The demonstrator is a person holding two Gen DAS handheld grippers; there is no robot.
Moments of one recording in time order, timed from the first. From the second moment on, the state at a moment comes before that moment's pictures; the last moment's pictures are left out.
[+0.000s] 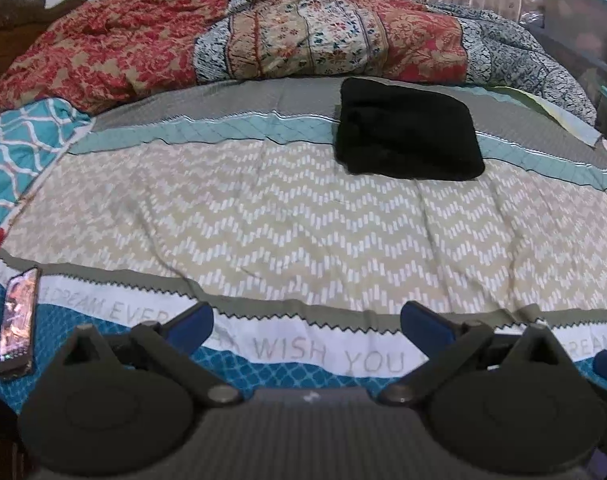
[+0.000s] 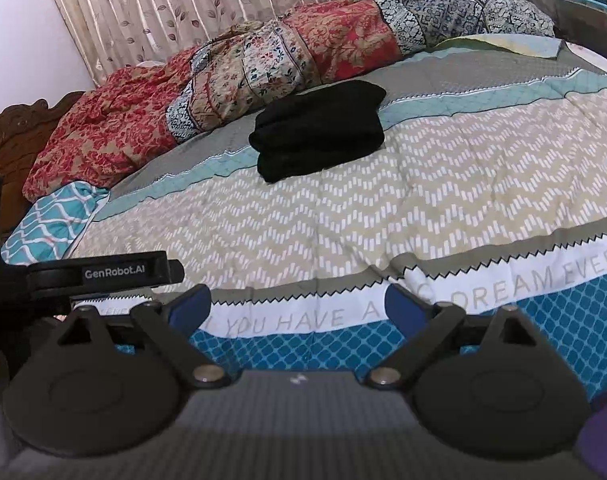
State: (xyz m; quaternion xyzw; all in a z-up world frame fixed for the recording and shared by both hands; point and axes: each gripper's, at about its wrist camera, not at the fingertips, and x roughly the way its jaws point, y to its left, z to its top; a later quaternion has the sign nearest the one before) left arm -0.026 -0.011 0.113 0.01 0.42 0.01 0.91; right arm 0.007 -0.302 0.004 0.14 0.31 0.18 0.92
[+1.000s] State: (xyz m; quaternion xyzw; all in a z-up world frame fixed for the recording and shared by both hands) left arm -0.030 -0.018 0.102 0.08 0.42 0.03 0.90; right arm 0.000 -0.303 0.000 0.15 0.31 0.14 0.93
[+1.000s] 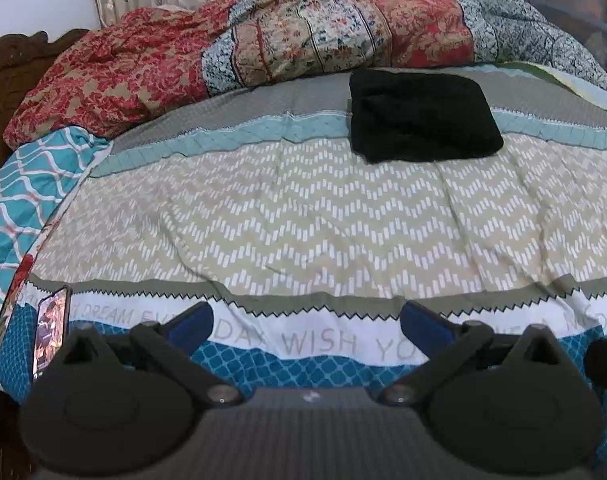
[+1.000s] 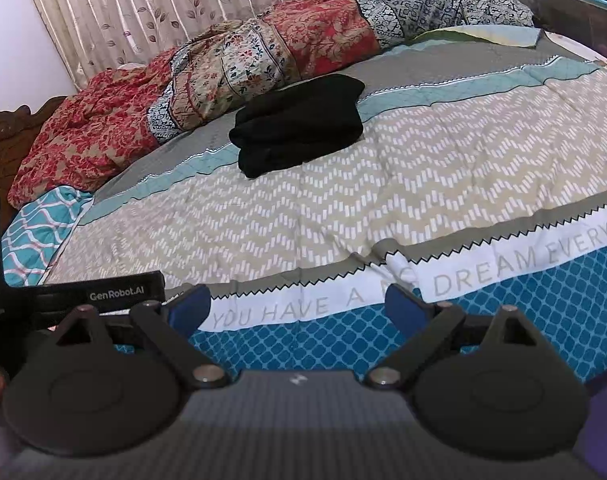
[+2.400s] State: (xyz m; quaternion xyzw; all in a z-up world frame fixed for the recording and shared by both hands) left arm -0.030 -0.010 0.098 0.11 0.43 0.06 0.89; right arm -0.001 -0.299 -0.005 0.15 0.33 0.15 0.92
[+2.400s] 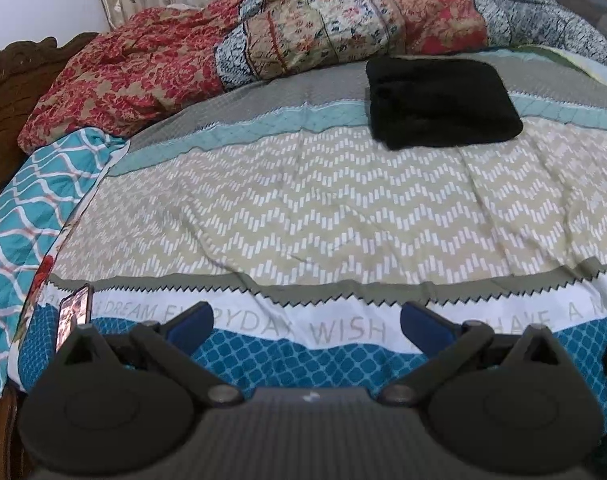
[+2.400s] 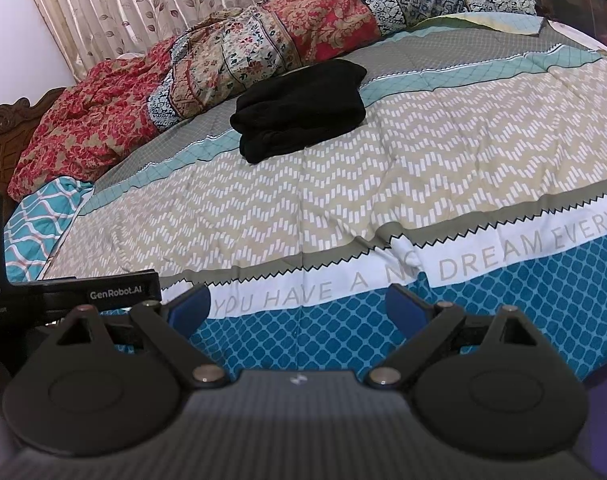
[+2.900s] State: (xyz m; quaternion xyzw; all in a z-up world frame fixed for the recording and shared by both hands) left arm -0.031 -0.006 0.098 0.11 0.43 0.06 0.90; right arm 0.000 -0.297 -0.005 0.15 0.33 0.15 0.92
